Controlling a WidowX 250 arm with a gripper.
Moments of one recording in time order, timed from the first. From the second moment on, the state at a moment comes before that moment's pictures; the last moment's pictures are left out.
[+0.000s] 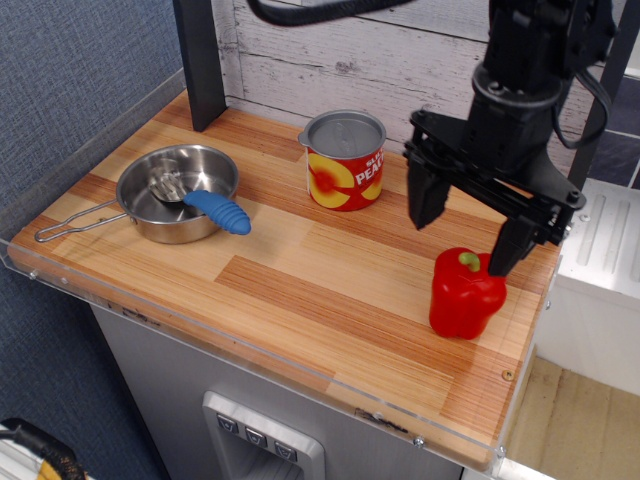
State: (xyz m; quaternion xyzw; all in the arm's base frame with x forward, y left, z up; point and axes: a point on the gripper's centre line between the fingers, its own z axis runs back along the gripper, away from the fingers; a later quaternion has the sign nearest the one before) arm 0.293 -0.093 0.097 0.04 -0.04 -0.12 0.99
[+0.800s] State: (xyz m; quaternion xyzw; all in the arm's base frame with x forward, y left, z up) arm 0.259 0.021 0.114 0.05 -0.04 0.05 1.00
